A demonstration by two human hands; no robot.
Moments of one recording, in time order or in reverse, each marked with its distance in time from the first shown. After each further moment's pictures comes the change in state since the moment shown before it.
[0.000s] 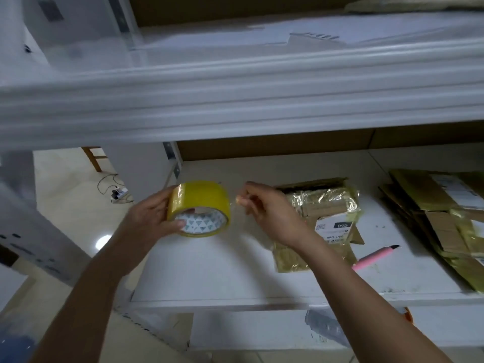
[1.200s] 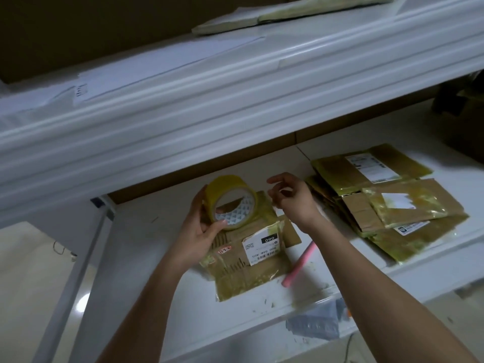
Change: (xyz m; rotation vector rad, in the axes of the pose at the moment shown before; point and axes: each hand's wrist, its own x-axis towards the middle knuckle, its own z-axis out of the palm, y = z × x) left_hand 0.109 -0.029 0.208 0.374 -0.137 0.007; right_hand -0.054 0.135 -0.145 0.348 0.520 0.485
